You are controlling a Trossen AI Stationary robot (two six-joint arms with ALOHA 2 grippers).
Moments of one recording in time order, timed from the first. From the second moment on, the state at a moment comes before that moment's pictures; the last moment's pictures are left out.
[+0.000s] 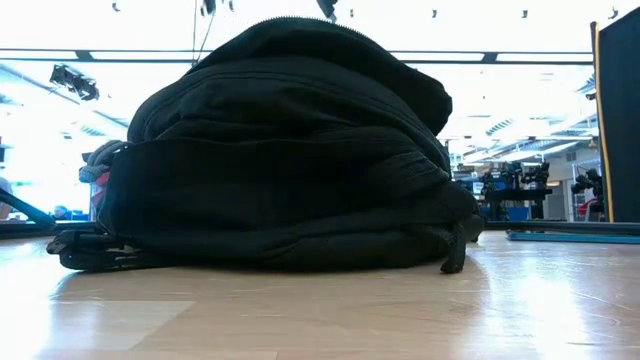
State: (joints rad) left arm -0.61 1.51 1.05 0.67 -1.07 0.73; right arm 0.23 1.65 1.17 0.33 0.05 -0.26
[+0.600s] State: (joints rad) left arm -0.83 1.49 1.05 0.75 -1.55 0.86; right arm 0.29 1.56 1.17 0.15 0.26 -0.31
